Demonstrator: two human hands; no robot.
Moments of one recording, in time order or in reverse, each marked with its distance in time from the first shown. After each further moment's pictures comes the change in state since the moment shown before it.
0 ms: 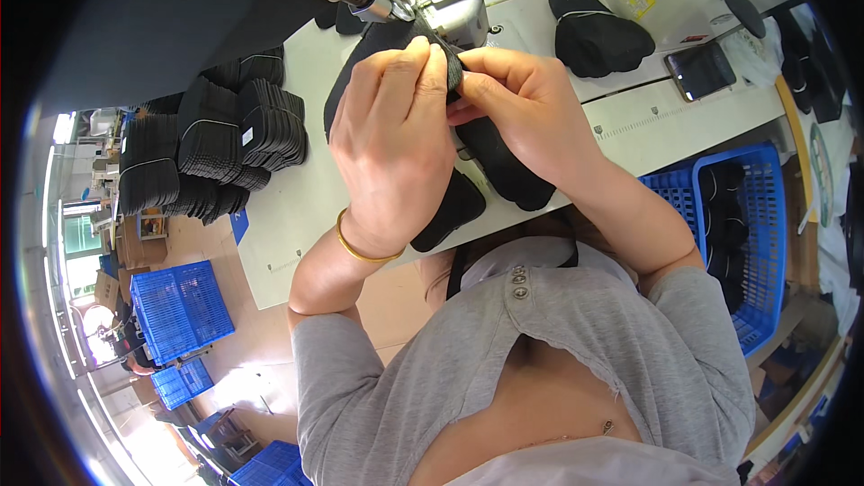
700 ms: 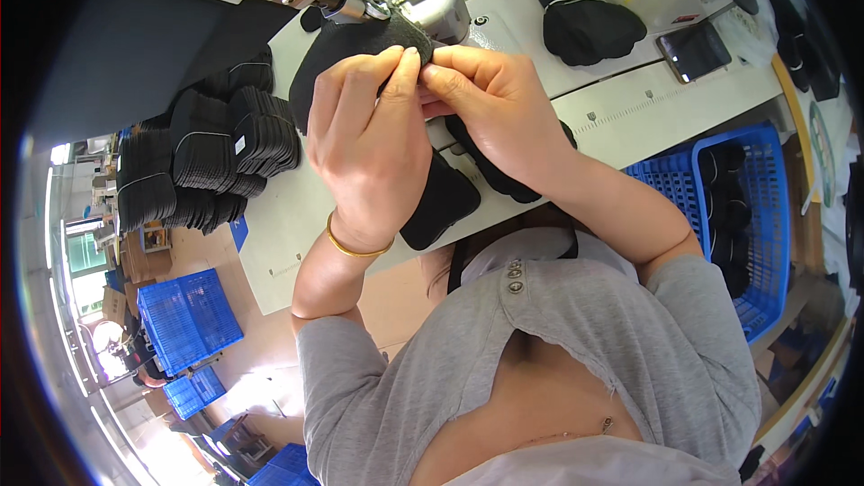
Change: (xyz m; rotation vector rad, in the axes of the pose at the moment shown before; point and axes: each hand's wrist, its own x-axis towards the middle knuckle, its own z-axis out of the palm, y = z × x) left_hand -0.001 0.001 0.000 -0.061 0.039 -0.079; right_hand 0.003 0.015 0.009 0.105 0.028 -0.071
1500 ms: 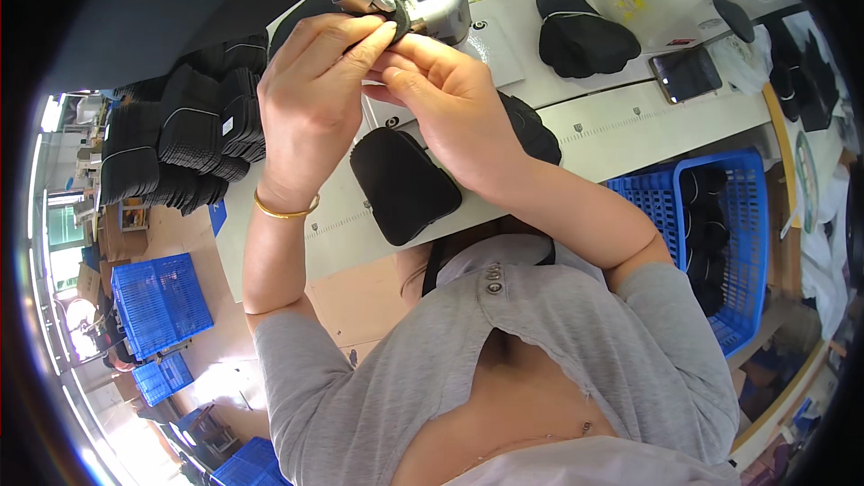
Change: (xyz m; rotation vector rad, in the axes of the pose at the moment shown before) left_hand 0.017 -0.052 -0.012 -0.066 -0.134 0.175; right_hand 0.009 0.012 0.029 0.241 -0.069 -0.009
